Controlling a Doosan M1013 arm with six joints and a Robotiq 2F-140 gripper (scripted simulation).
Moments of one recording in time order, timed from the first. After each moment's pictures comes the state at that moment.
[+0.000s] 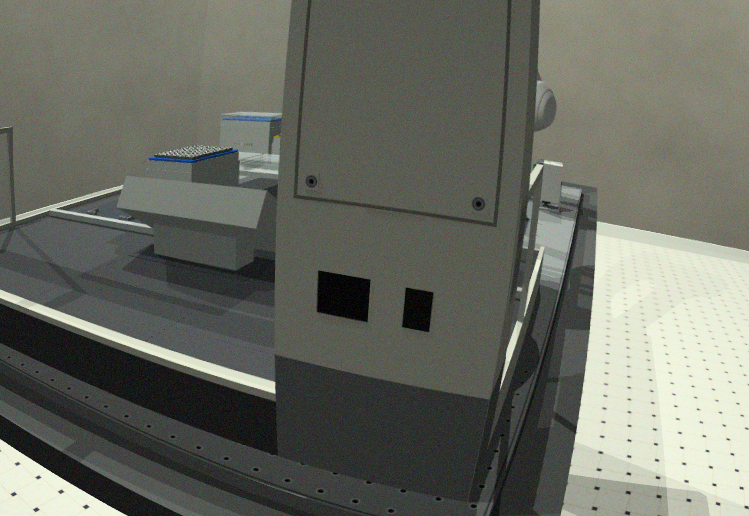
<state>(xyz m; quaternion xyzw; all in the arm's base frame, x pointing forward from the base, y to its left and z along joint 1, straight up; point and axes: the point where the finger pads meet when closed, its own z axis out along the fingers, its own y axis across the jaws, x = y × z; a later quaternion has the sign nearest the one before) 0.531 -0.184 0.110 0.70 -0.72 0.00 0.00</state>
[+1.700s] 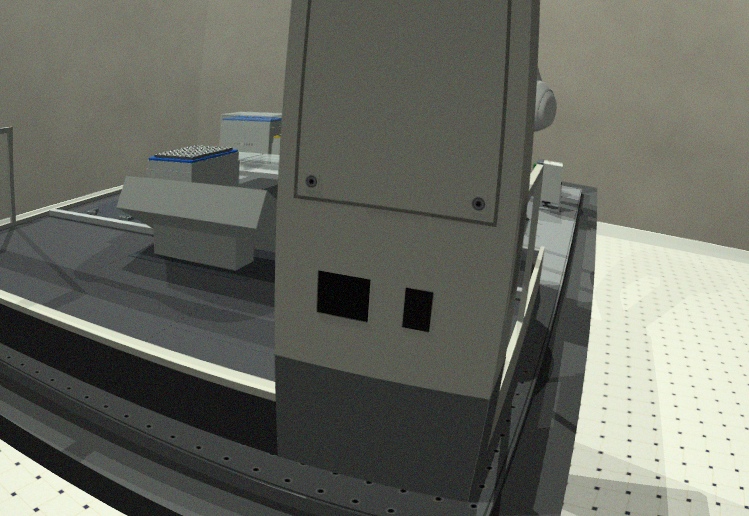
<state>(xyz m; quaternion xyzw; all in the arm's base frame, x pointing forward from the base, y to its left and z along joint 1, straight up) 0.532 -0.184 0.185 0.70 -0.72 0.00 0.00</state>
